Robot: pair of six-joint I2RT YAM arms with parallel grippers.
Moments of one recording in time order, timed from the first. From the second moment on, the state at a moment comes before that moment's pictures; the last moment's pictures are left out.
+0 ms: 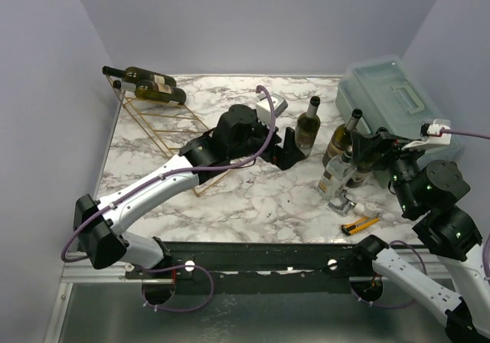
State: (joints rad) left arm -0.88 1.36 1.31 -0.26 0.23 -0.35; right arm 0.60 0.56 1.06 -0.48 0.48 0.25
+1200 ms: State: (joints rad) left arm -1.12 1.84 1.48 0.23 -0.06 -0.26; right arm 0.60 0.41 1.15 -0.68 0.56 0.28
